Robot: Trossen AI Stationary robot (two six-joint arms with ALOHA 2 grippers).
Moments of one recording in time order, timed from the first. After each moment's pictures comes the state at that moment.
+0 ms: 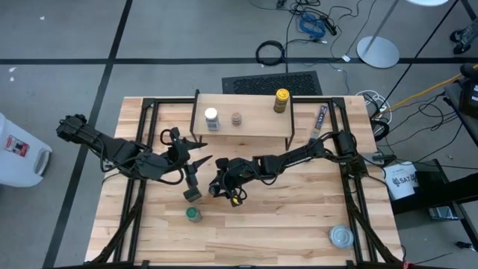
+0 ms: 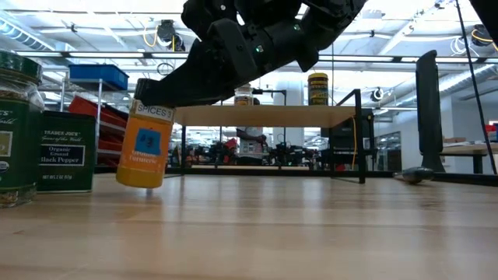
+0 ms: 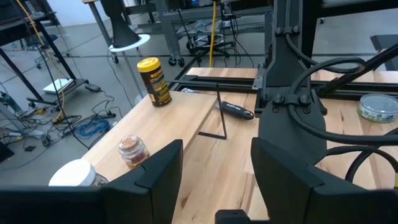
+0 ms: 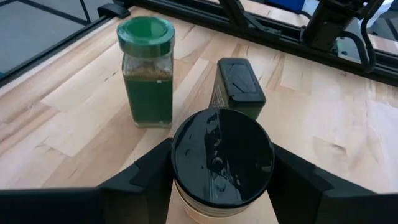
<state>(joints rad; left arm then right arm) -0.45 1.09 1.10 -0.41 -0.83 -0.14 0.11 2.08 1.35 0.24 -0.17 -0.22</state>
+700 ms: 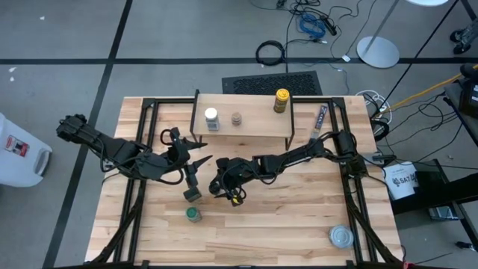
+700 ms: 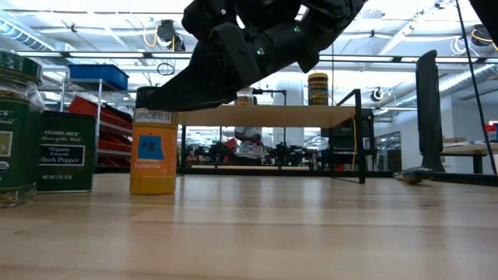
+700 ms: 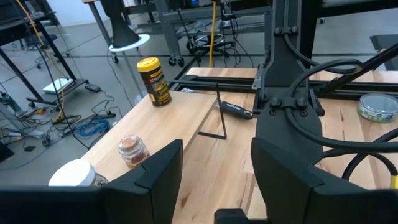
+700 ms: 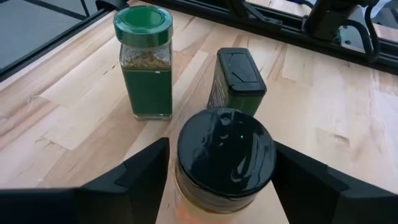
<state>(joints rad) -0.45 1.09 1.10 -0.41 -0.83 -0.14 0.10 2.08 1.35 0.21 -0.18 -0.20</state>
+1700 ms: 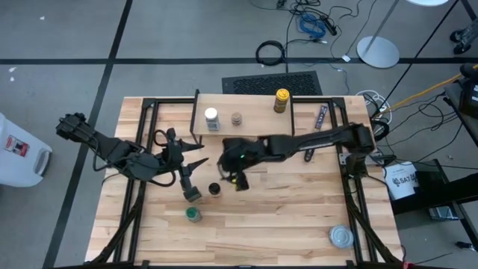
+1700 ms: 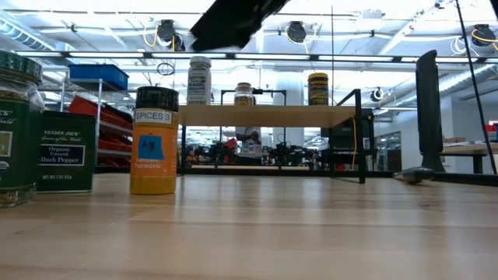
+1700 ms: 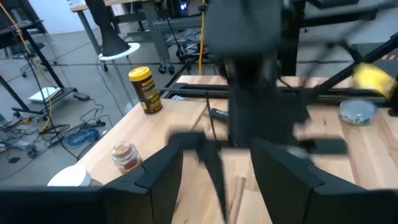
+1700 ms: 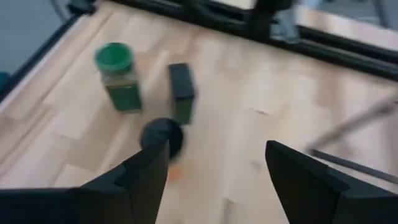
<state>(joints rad) -0.50 1.05 1.10 -0.41 -0.83 -0.12 0.05 1.86 1.60 -0.40 -0.07 -0.20</state>
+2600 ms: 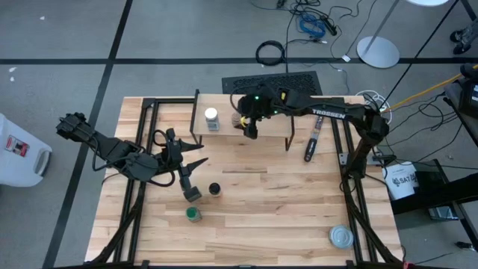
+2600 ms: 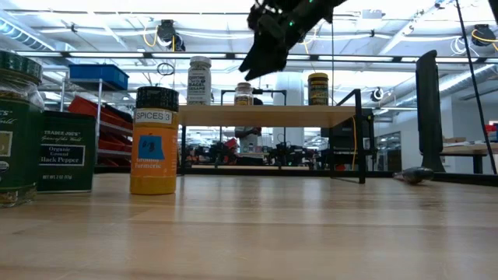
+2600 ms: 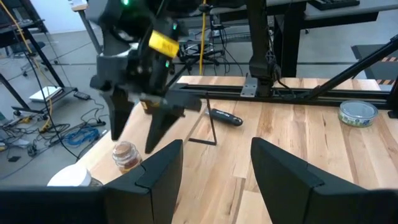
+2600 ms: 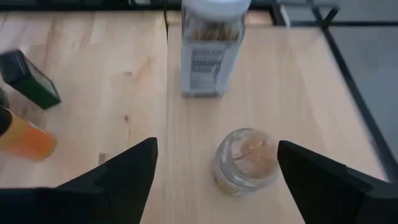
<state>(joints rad) -0.50 1.05 1.10 -0.41 -0.84 -0.13 -0.35 1.77 1.60 -0.55 -0.14 -0.20</state>
